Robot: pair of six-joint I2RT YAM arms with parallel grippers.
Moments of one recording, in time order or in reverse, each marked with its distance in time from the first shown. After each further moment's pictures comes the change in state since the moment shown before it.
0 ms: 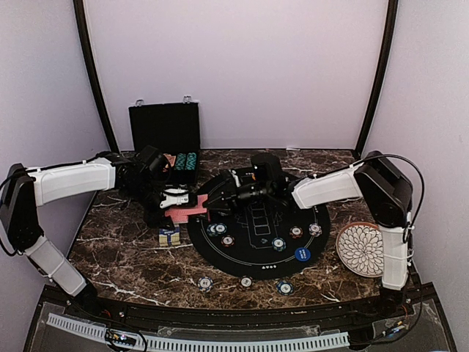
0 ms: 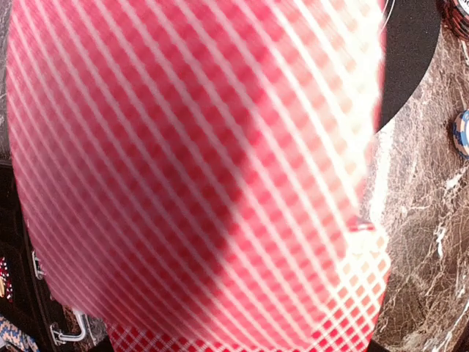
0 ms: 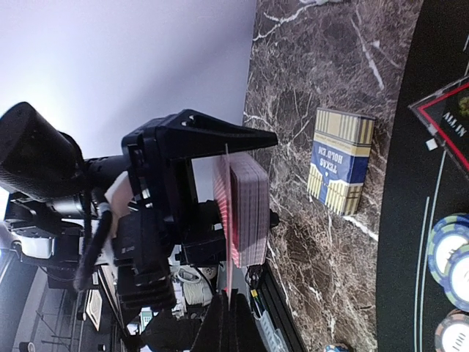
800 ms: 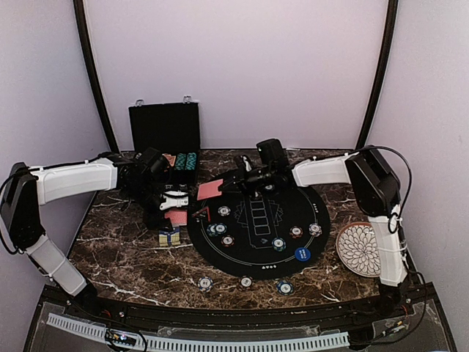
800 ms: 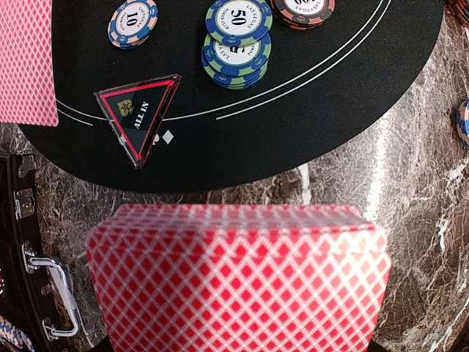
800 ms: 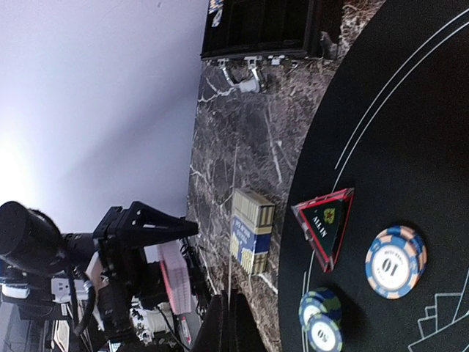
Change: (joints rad) left arm 0.000 0.016 0.000 -0.021 -0.022 -0.001; right arm -0.168 0.121 0.236 -0.311 -0.011 -0.237
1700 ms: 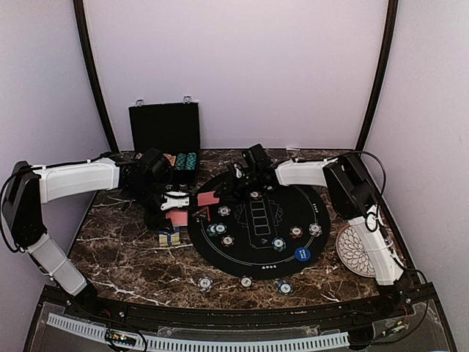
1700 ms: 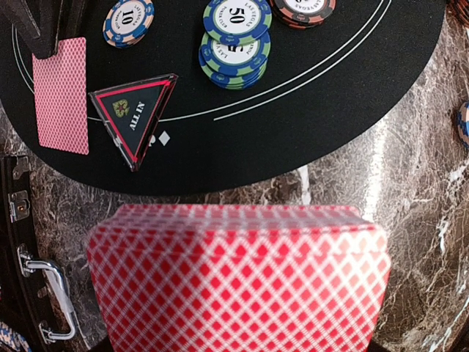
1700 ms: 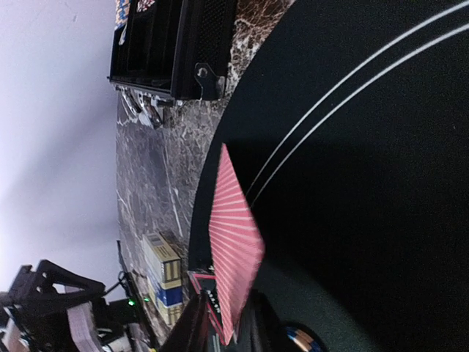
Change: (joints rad) left arm 0.000 0.018 0.008 -0.003 0.004 -0.001; right arm 0.011 0.290 0.383 -0.318 0.130 -0.161
